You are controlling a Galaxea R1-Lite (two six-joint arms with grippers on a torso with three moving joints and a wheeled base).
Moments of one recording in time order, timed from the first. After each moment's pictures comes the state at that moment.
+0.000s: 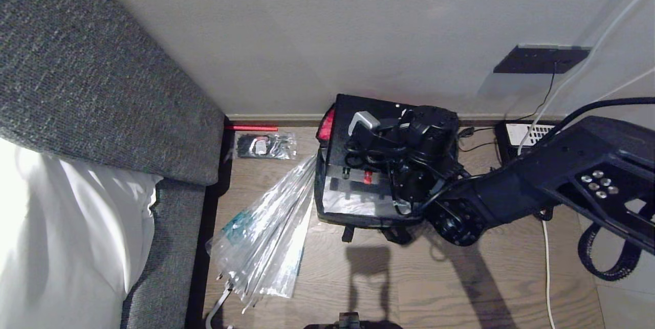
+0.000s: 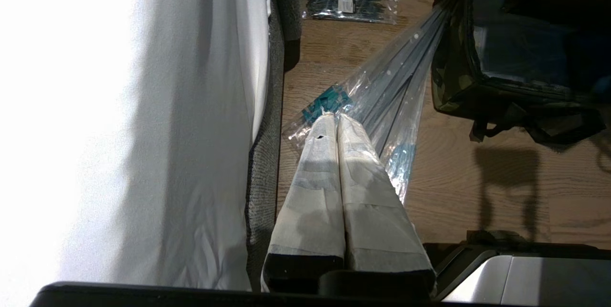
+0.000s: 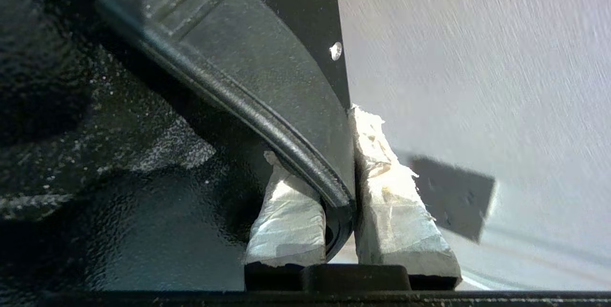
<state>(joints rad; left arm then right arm) 0.00 0.00 0.00 0.00 0.00 0.01 0.68 2.14 -1.20 -1.20 -0.82 -1.39</state>
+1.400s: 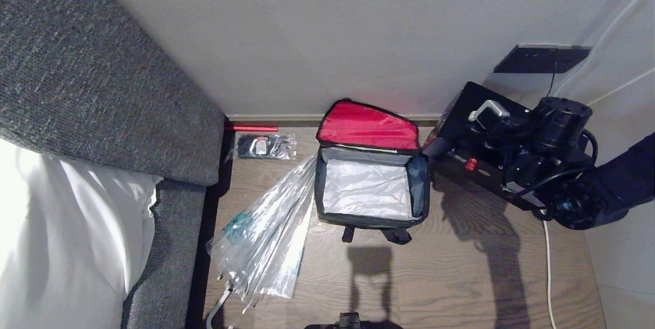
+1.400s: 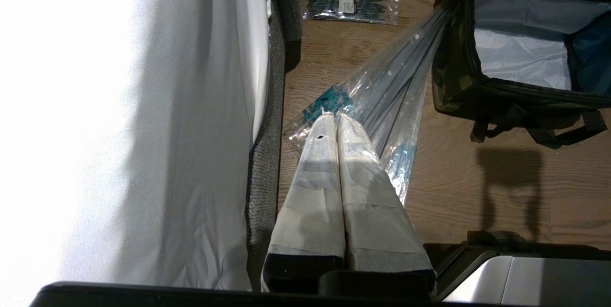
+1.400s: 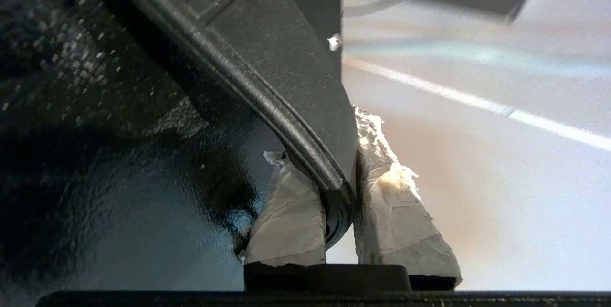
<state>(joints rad) 0.00 0.00 0.00 0.00 0.00 0.01 0.19 1.95 -0.89 -1.21 -0.83 -1.21</state>
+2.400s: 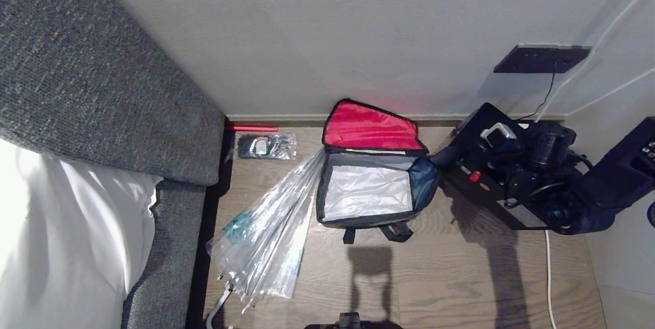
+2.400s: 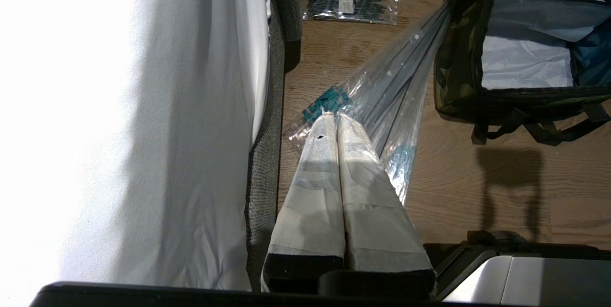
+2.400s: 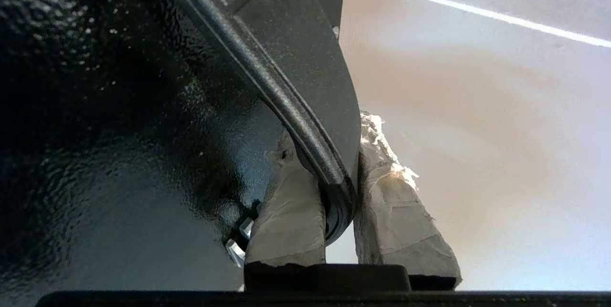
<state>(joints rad) 0.00 0.00 0.00 0.00 0.00 0.01 0.07 2.10 -0.90 -1.18 -0.83 -1.05</state>
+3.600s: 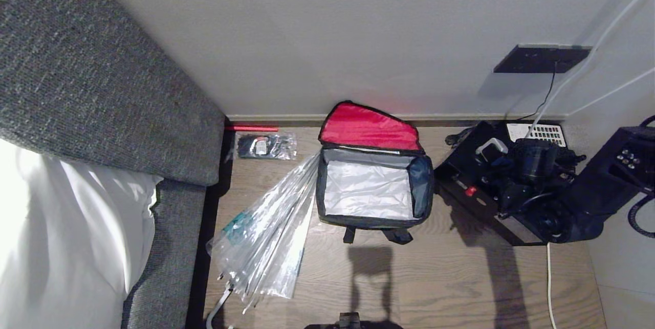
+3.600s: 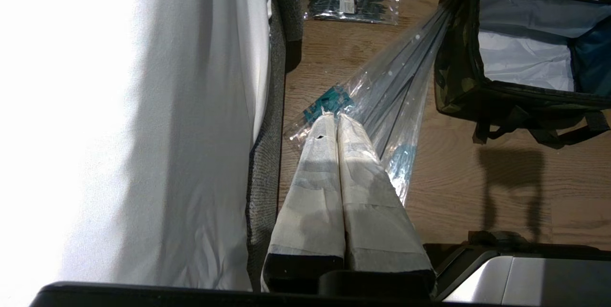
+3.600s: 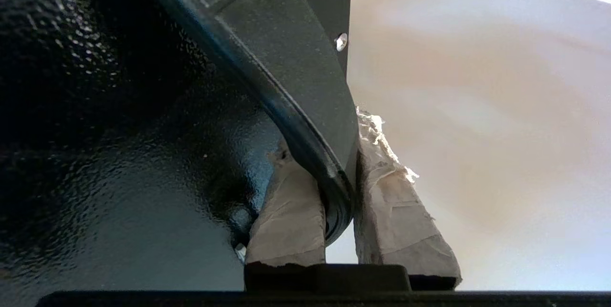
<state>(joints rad) 0.00 0.00 0.00 0.00 0.00 0.01 0.06 2.19 -0.89 -1.17 -0.83 -0.96</state>
